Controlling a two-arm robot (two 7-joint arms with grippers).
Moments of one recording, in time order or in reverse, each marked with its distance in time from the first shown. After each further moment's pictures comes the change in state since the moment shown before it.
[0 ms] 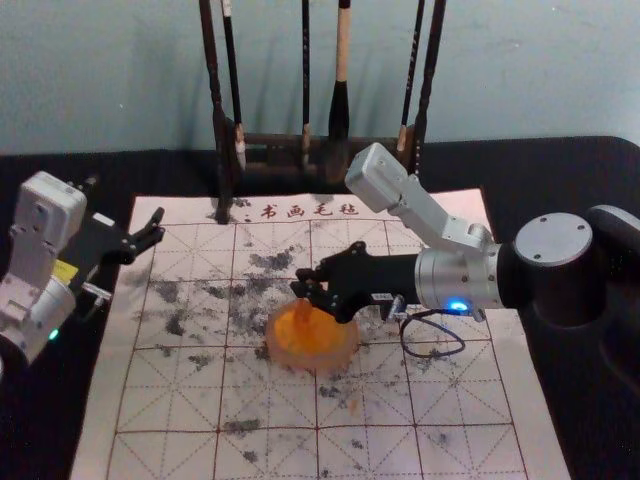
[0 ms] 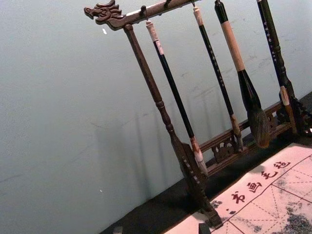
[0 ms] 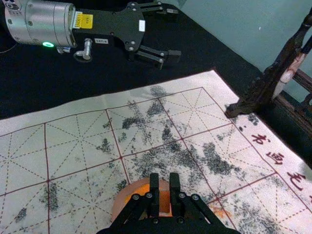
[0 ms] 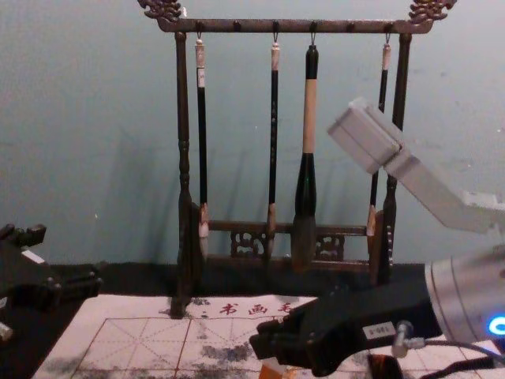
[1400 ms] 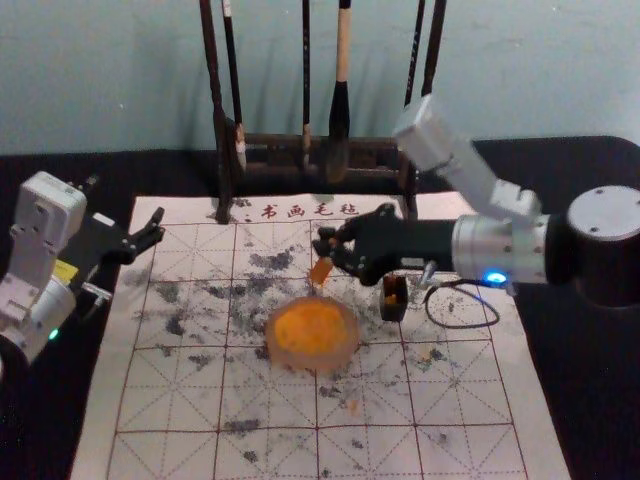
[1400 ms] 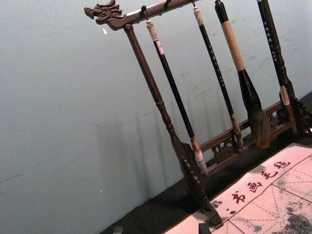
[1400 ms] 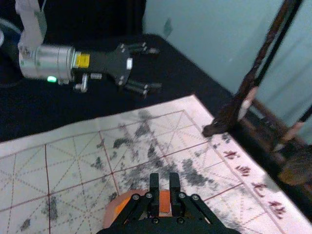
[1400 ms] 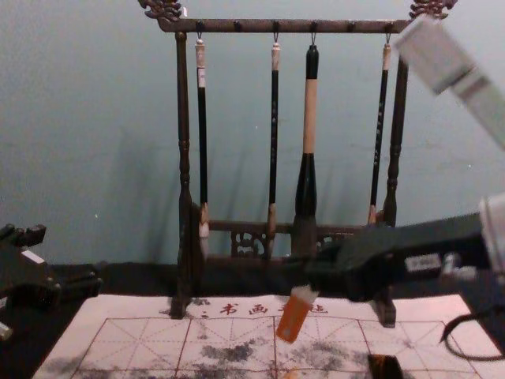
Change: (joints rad) left arm 0.000 0.000 0.000 0.000 0.000 0.000 0.000; right arm -0.031 0.074 0.089 -0.120 0.070 0.006 -0.006
